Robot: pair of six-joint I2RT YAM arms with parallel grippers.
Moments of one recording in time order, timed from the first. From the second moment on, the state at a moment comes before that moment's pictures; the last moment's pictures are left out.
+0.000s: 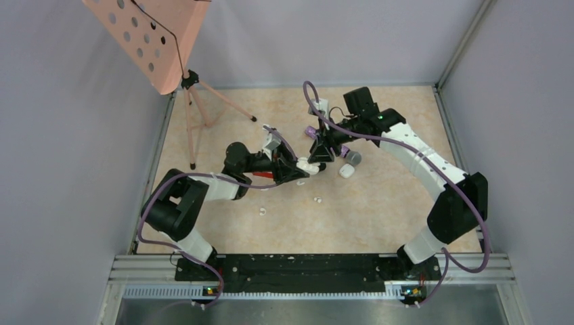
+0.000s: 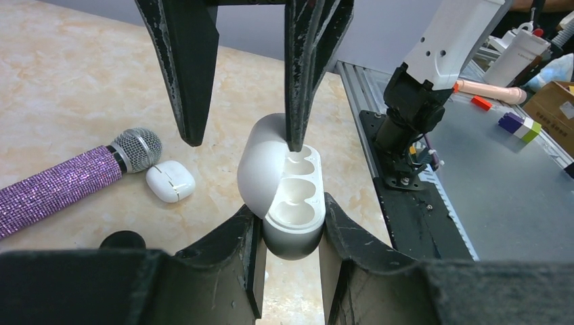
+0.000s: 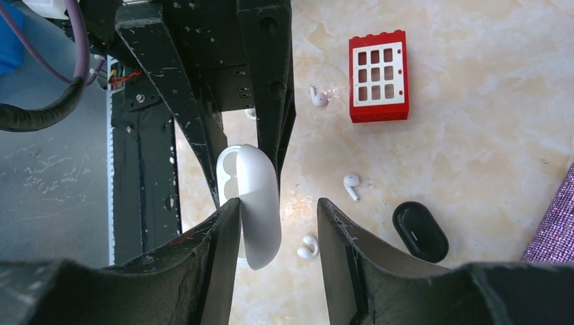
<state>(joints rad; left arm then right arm) -0.48 1.63 0.63 1.25 1.11 -0.48 0.49 1.57 1.44 -0.71 -0.88 -0.40</state>
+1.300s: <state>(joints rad) -0.42 1.69 0.63 1.26 1.13 -0.57 0.49 1.42 1.26 -0.62 -0.80 -0.48</state>
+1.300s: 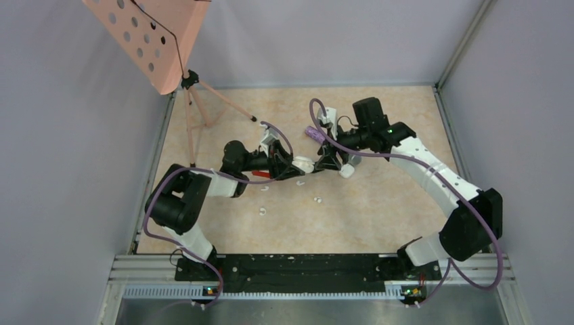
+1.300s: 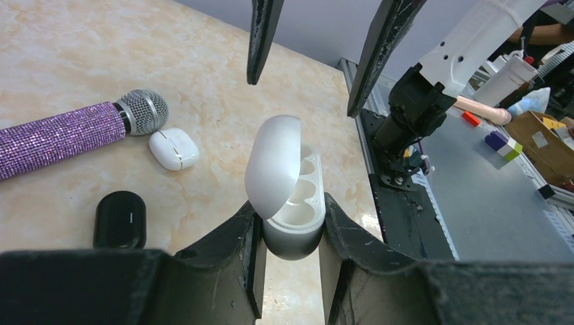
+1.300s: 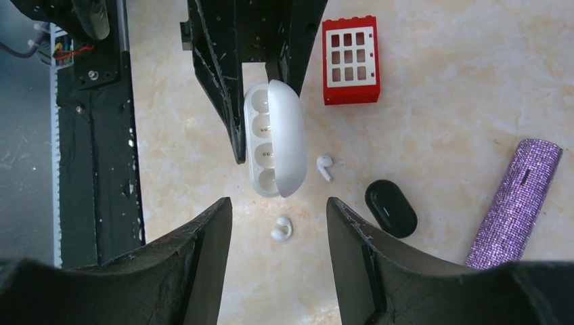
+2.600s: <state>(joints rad) -0.44 1.66 0.66 1.12 1.14 -0.56 0.52 1.54 1.32 -0.58 -0.80 -0.45</state>
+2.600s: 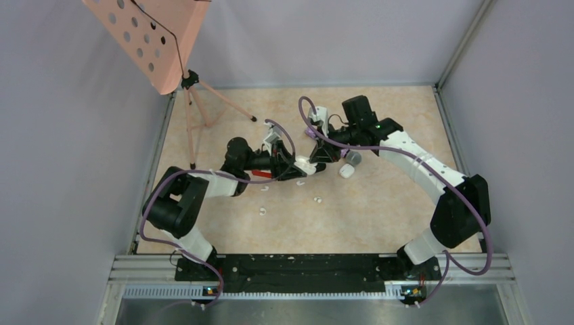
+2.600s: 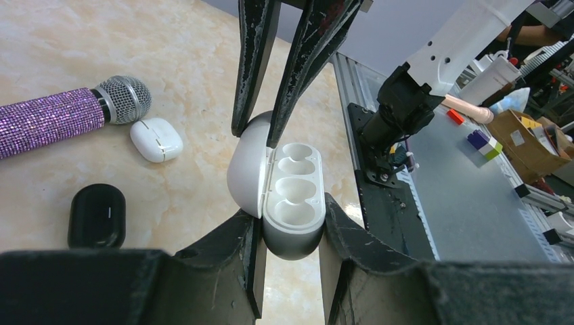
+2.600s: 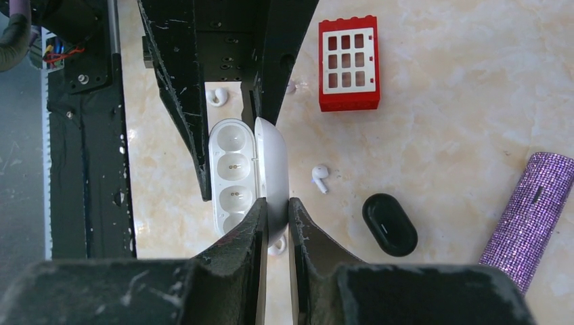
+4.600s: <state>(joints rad) -0.20 1.61 0.58 1.20 1.00 -0.65 0.56 1.73 1.11 -0.57 -0.62 -0.42</state>
